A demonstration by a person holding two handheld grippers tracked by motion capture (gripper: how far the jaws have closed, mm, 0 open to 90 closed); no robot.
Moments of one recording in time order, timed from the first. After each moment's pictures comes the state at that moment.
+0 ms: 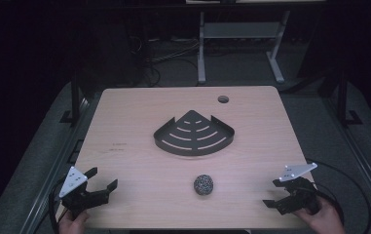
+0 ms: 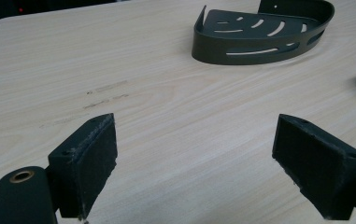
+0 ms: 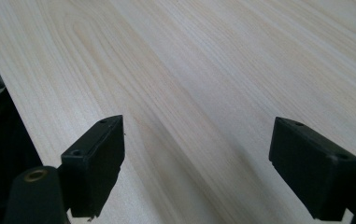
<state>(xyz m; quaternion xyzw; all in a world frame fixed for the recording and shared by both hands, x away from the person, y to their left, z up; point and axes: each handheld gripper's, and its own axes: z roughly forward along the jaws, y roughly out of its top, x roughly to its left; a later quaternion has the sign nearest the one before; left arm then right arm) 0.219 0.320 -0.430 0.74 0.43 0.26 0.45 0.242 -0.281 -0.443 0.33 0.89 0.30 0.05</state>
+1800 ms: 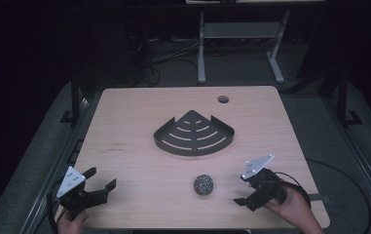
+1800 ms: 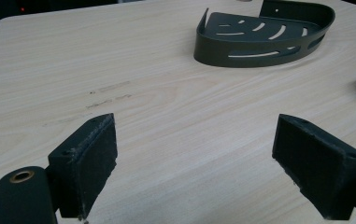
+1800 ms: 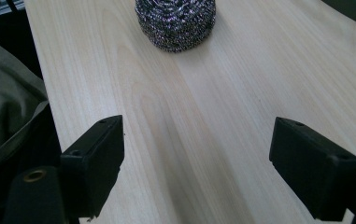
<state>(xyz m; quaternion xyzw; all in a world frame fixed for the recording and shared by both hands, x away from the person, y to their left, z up) 0.218 0.324 -0.430 0.73 0.44 0.26 0.45 0.262 -0.191 -0.422 0.22 0.93 0.29 0.03</state>
